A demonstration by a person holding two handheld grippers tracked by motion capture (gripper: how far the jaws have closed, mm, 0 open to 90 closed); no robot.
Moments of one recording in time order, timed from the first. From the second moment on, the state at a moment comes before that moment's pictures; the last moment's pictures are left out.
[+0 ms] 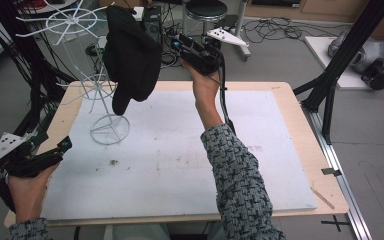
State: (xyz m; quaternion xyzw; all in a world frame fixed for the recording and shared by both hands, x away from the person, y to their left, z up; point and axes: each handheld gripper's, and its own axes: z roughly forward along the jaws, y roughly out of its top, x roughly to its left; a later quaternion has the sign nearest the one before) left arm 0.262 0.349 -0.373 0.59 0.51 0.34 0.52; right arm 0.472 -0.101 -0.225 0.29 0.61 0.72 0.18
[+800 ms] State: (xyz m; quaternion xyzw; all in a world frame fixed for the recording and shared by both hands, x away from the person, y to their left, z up) left arm 0.267 0.344 -0.371 0.60 0.51 0.35 0.52; right arm 0.421 -0.222 -0.229 0.32 0.60 0.68 0.28
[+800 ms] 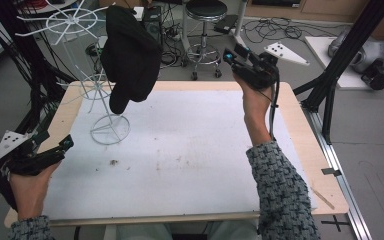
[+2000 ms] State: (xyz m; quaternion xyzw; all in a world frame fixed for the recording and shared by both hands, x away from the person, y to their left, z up) left arm 0.277 0.318 -0.376 0.63 0.49 0.34 0.50; right arm 0.320 -0.307 -0.317 0.37 0.60 0.60 0.37
